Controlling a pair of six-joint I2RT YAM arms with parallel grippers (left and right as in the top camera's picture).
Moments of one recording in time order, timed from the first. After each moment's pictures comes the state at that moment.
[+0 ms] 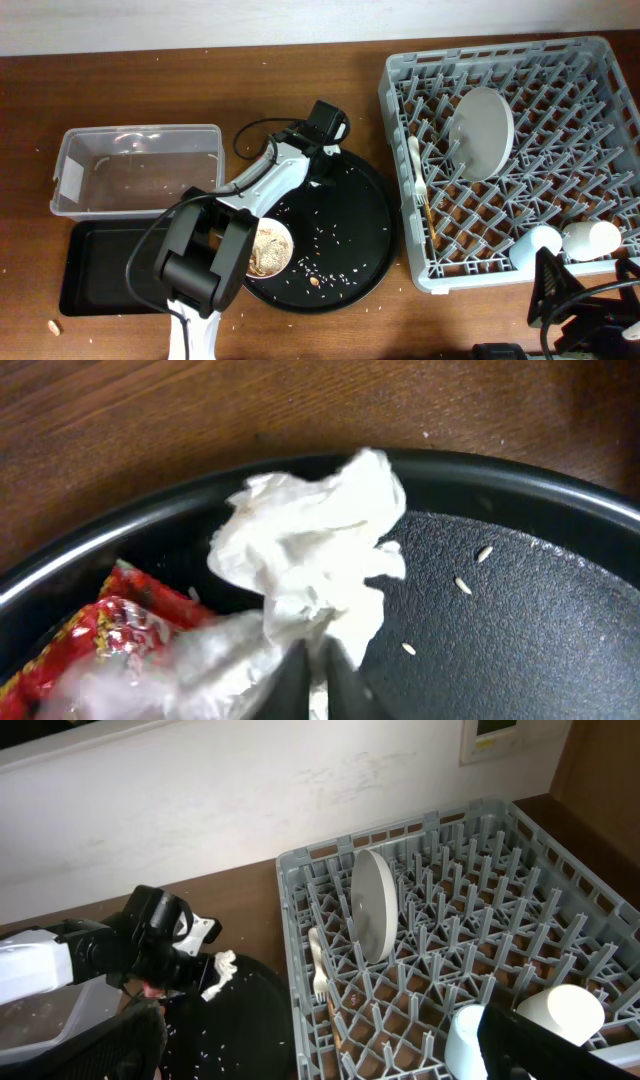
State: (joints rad) left arm -0.54 2.13 1.53 -0.59 -0.02 -0.12; right arm -0.04 0.61 1.60 -1.35 -0.03 0.23
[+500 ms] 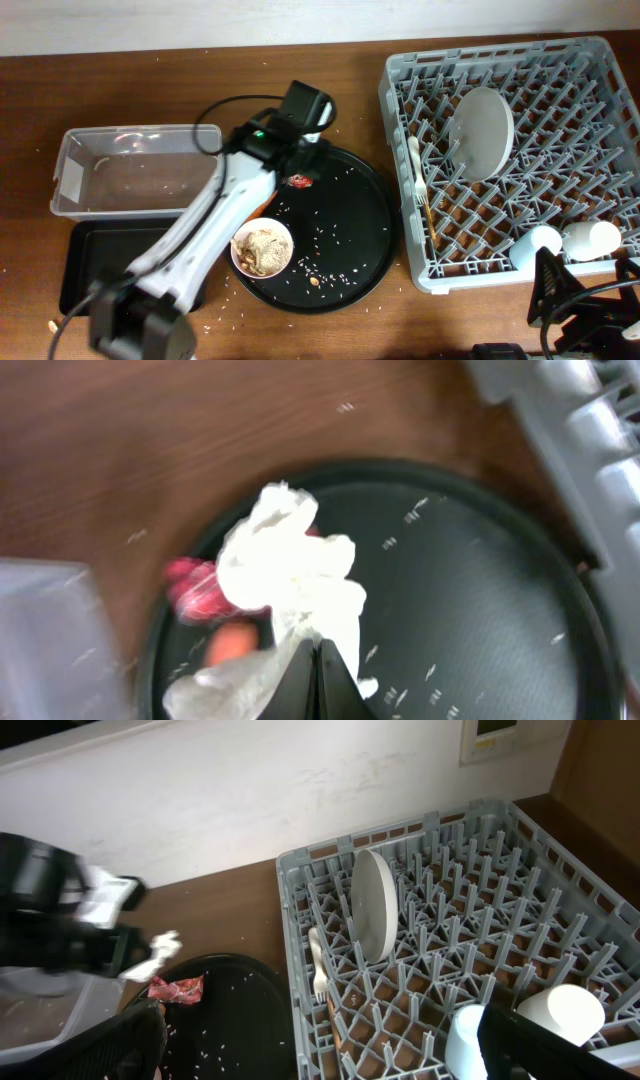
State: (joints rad) left arm -0.53 1.74 1.55 -0.87 -0.11 -0.12; right arm -0.04 0.61 1.60 -1.35 -0.03 0.23
